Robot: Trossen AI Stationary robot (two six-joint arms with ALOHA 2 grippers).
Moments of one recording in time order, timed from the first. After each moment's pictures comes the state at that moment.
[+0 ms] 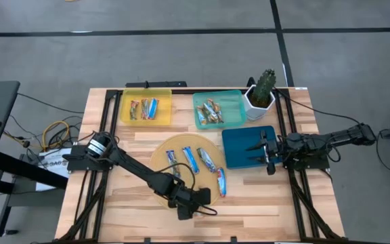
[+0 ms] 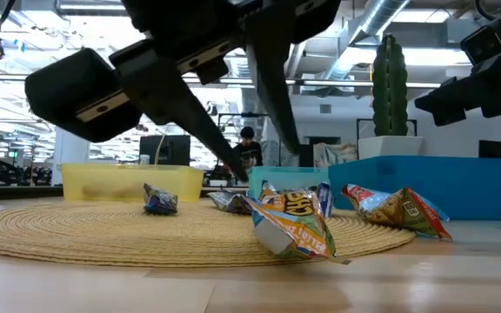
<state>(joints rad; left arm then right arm) -0.46 2.03 1.43 -0.36 -0.10 1.14 0.17 0.22 0.01 0.03 0.05 -0.01</state>
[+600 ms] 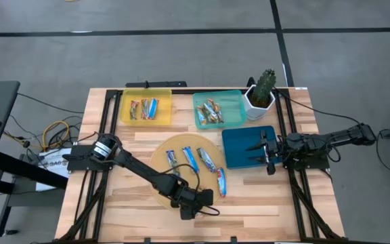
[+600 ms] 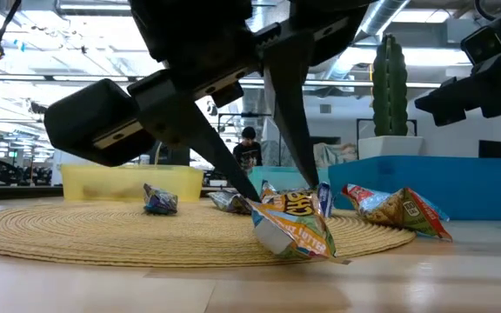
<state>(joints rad) -0.44 2.10 1.46 -0.34 -0.08 1.17 0.17 0.22 0.01 0.03 0.05 -0.01</state>
